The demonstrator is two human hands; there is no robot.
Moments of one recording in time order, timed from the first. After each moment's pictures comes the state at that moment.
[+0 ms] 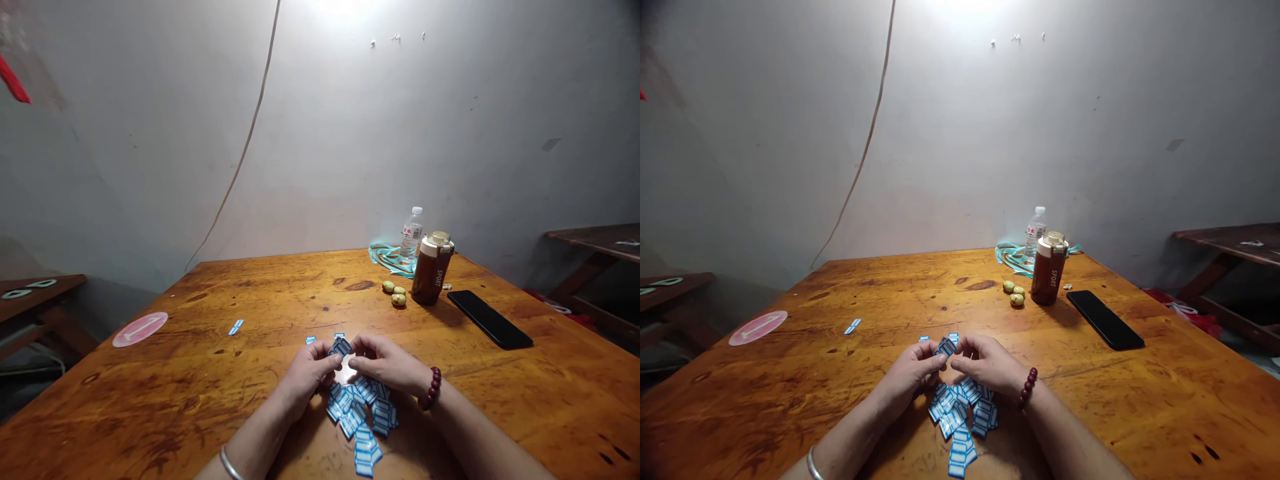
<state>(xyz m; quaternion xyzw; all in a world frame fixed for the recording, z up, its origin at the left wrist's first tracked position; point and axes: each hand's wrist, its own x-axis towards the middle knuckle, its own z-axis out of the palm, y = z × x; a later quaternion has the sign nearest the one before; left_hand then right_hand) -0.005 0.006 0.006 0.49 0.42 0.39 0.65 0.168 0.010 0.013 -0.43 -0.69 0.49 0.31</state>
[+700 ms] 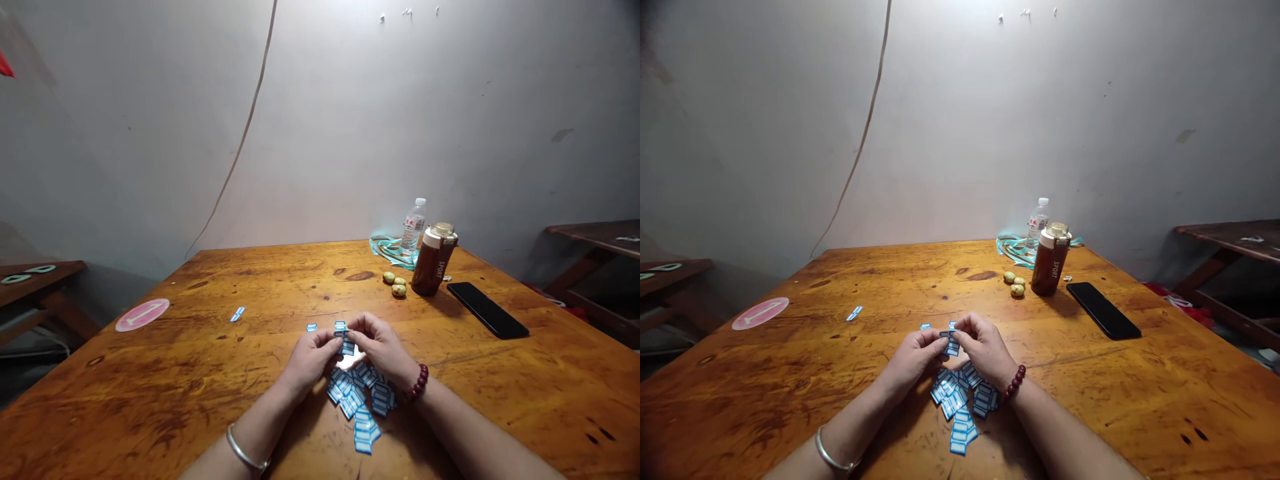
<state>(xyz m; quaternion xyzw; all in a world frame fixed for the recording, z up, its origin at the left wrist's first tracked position) -0.002 0.006 0.006 0.50 0.43 0.41 0.63 0.151 0.009 0.007 -0.42 -0.65 0.45 0.46</state>
